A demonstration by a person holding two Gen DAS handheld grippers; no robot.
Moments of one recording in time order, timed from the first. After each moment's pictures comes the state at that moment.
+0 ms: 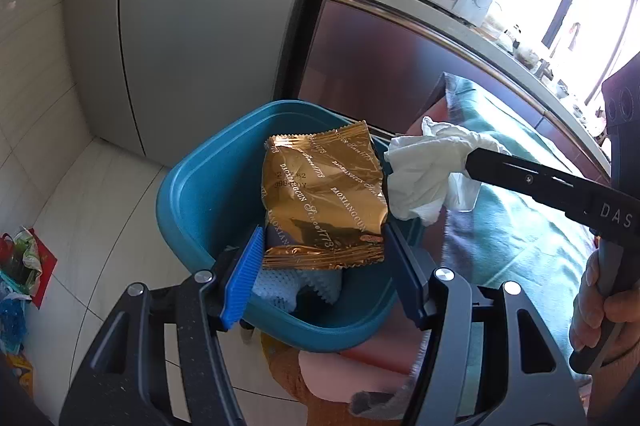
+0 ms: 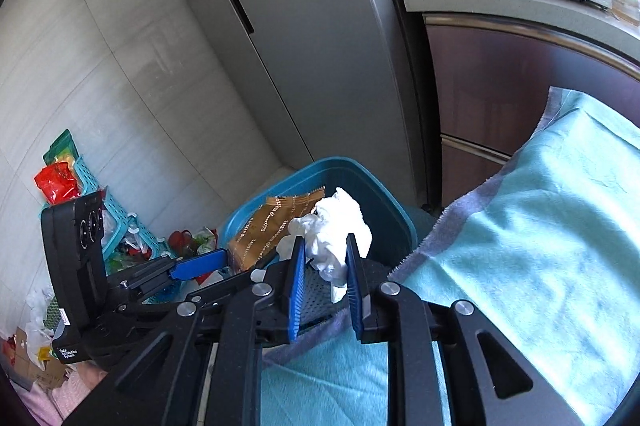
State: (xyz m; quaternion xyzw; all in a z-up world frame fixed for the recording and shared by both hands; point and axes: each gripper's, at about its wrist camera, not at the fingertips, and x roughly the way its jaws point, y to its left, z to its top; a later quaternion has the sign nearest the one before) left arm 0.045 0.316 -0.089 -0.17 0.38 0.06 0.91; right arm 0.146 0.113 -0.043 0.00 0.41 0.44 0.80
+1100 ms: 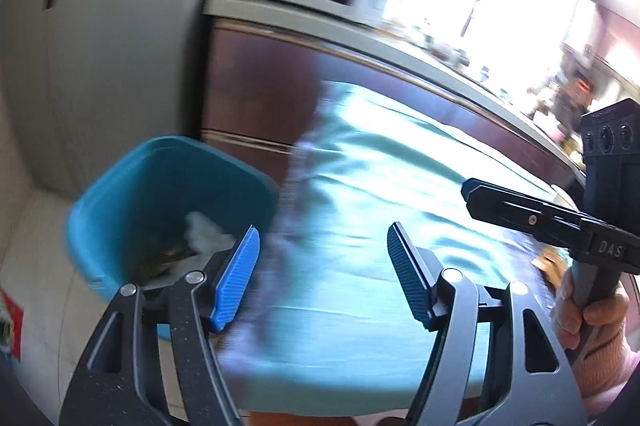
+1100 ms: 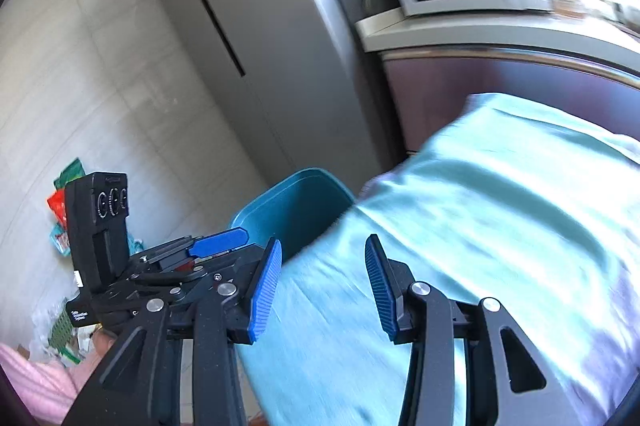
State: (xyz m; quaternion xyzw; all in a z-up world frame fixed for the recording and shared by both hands) left arm 0.042 0.209 -0.045 -0.14 0.33 -0.09 0.93; right arm 0.086 -0.036 -0.008 0.07 0.35 0.40 0.85
